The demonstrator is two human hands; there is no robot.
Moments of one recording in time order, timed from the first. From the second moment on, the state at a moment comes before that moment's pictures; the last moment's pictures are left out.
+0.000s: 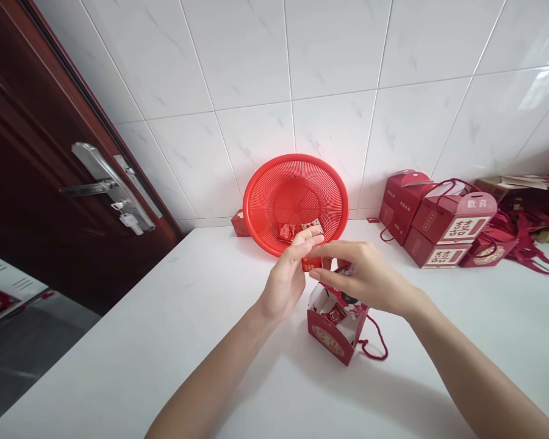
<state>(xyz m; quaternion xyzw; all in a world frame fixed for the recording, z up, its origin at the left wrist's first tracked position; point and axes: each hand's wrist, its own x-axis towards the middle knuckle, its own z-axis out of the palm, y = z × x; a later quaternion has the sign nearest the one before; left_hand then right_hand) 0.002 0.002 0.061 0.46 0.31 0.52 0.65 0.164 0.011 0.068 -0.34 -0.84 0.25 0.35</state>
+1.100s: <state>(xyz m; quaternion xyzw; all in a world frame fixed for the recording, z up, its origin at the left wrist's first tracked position) -0.005 0.007 0.061 0.55 0.30 0.54 0.55 0.193 0.019 0.084 -0.34 -0.74 0.33 0.49</state>
